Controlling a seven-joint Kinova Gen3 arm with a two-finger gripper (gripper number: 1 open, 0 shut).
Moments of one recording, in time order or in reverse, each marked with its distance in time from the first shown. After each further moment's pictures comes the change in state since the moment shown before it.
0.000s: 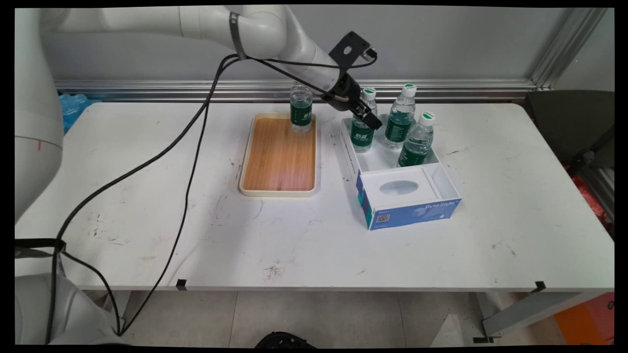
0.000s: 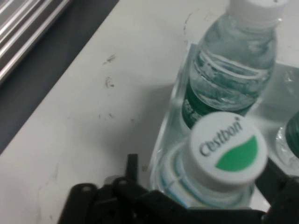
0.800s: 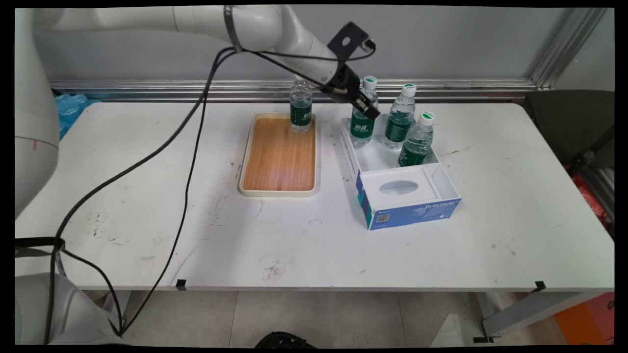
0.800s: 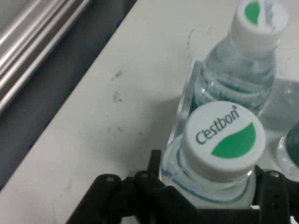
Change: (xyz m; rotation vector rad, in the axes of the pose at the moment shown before) arm 0.011 -0.006 -0.019 0.003 0.036 0.024
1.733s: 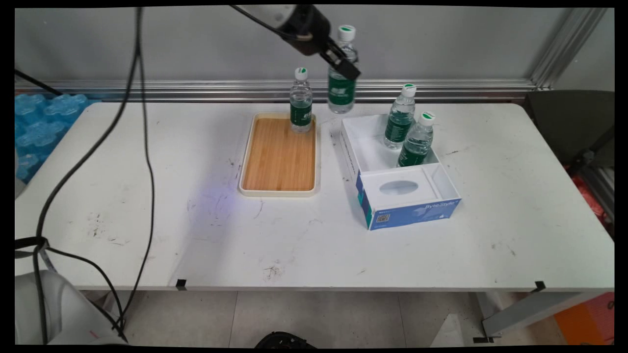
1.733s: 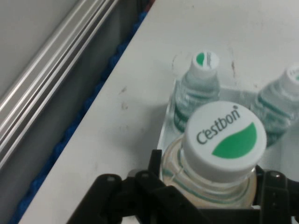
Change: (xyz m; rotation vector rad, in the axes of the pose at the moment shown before) arm 0.022 -0.013 -0.146 -0.030 0.022 0.049
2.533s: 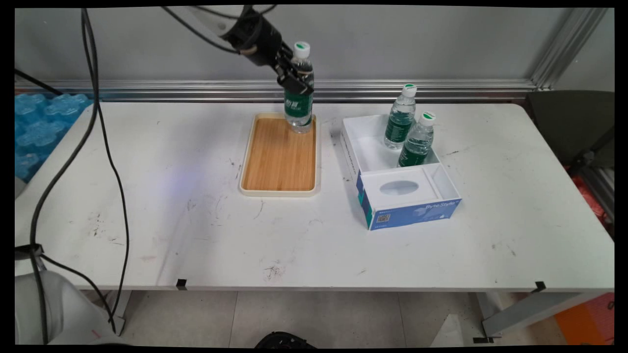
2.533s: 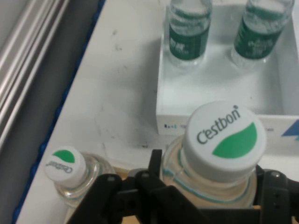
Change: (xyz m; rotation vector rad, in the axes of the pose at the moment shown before) arm -0.063 -0.041 -0.034 -0.075 -0.076 0.163
